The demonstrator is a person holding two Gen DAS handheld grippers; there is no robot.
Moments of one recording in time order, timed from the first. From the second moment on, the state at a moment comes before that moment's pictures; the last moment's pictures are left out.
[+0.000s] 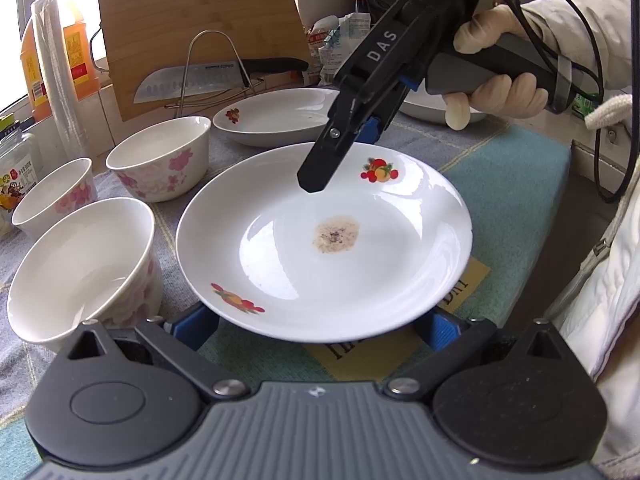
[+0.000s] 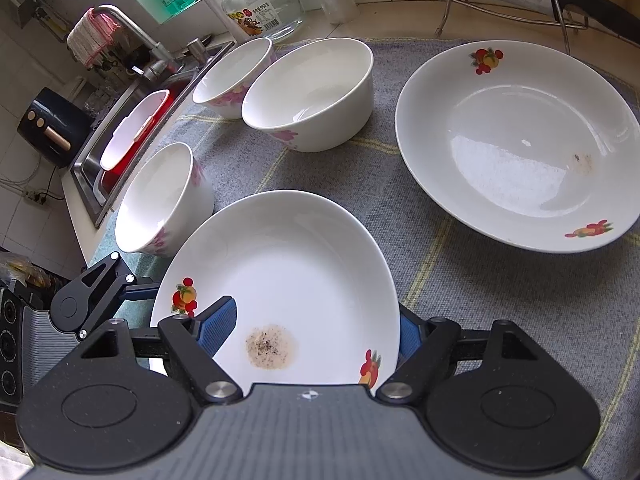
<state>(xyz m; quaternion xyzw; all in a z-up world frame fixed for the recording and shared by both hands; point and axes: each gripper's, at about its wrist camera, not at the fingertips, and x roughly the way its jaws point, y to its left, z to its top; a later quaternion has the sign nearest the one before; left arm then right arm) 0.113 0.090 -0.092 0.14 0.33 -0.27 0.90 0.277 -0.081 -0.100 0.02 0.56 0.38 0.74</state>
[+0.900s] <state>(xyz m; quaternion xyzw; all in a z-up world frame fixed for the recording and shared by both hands) 0.121 0.079 -0.065 0.15 0.33 -0.30 0.88 0.262 -0.108 -0.081 0.04 0.54 0.36 0.76</state>
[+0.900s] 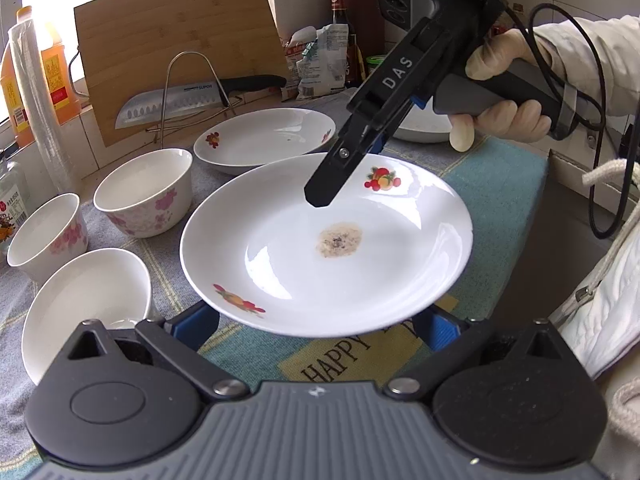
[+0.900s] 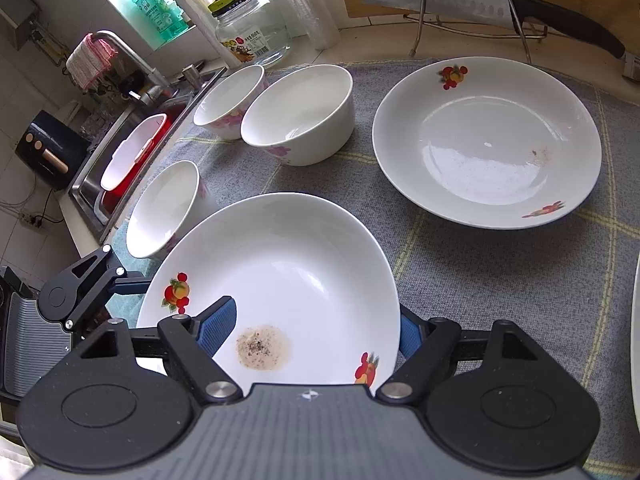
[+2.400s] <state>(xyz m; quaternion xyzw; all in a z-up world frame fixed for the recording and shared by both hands) 0.179 -0.039 -0.052 0.20 0.29 -0.38 0.86 0.267 -0.258 -0.052 0.07 0.49 0.29 0.82</state>
